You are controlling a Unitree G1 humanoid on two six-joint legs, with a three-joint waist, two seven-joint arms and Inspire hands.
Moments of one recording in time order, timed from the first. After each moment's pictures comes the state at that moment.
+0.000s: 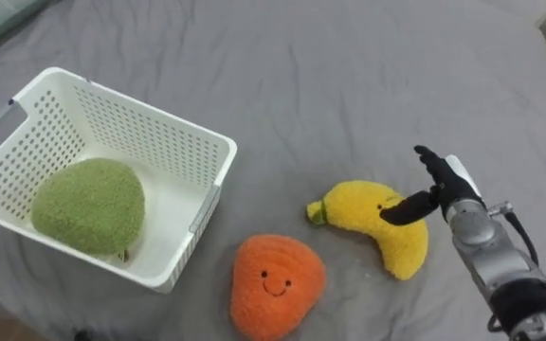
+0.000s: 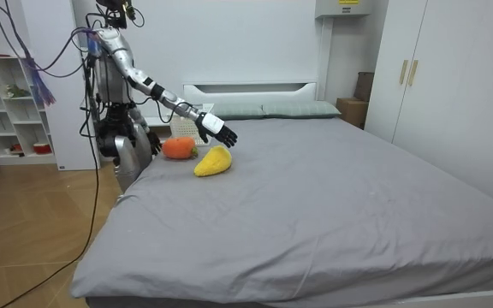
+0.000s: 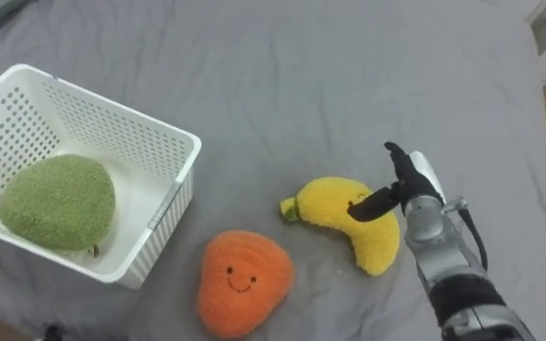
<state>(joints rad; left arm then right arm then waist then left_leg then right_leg) 0.02 0.23 0.05 1.05 0.07 0.04 0.21 -0.50 -0.40 0.22 0.98 -0.15 0.05 -0.09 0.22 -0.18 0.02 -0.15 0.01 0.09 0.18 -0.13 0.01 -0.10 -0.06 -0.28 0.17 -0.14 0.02</state>
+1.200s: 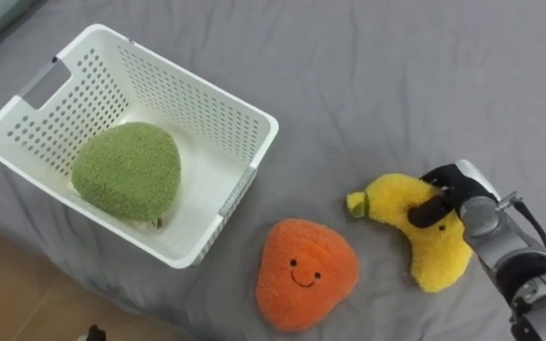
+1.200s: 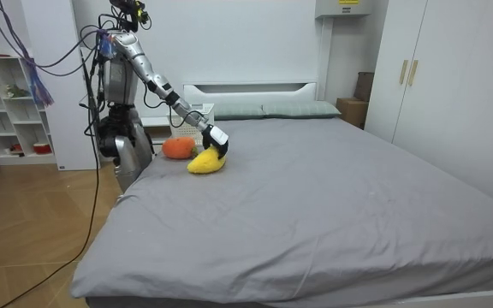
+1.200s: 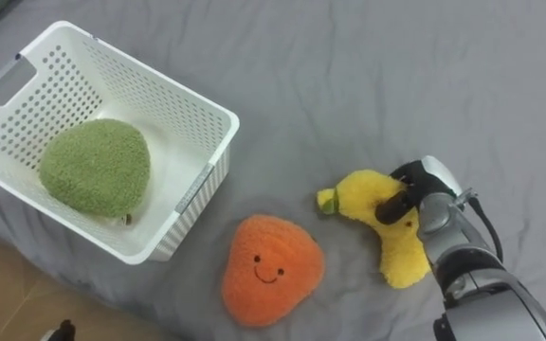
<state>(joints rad) -0.06 0.24 -0.05 1.16 -0.09 0.03 0.19 -0.63 -0.42 0.33 1.26 -0.24 0.02 -0.09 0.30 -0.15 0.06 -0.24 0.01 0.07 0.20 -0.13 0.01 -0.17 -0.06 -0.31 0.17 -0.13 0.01</state>
